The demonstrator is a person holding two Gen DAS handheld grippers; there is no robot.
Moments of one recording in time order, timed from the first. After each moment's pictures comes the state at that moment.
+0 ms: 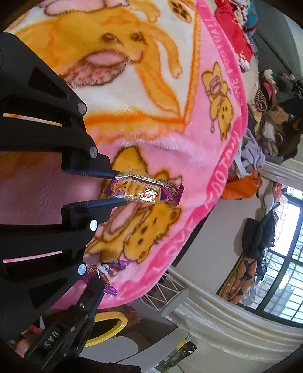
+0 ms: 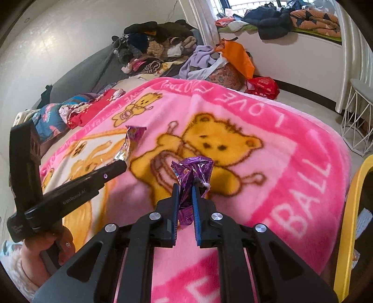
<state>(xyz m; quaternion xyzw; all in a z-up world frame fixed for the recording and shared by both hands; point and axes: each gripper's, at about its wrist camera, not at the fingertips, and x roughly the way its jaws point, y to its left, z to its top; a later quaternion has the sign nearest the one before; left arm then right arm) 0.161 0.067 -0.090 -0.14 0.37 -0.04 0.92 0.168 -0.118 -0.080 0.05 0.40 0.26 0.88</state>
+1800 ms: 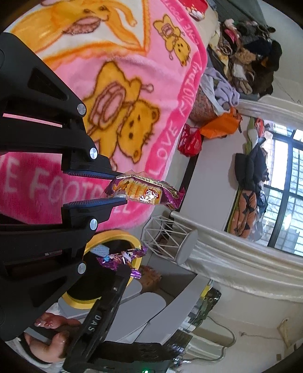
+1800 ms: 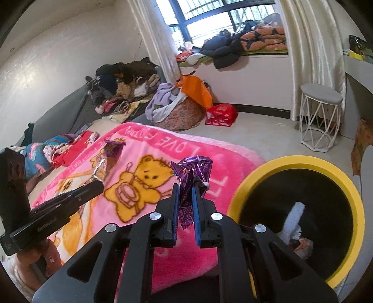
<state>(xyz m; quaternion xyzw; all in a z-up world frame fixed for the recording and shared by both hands) 0.123 -0.060 -0.025 -0.07 0.32 -0.19 0.93 0.110 -0.276 -0.019 0.10 0.32 0.16 0.93</state>
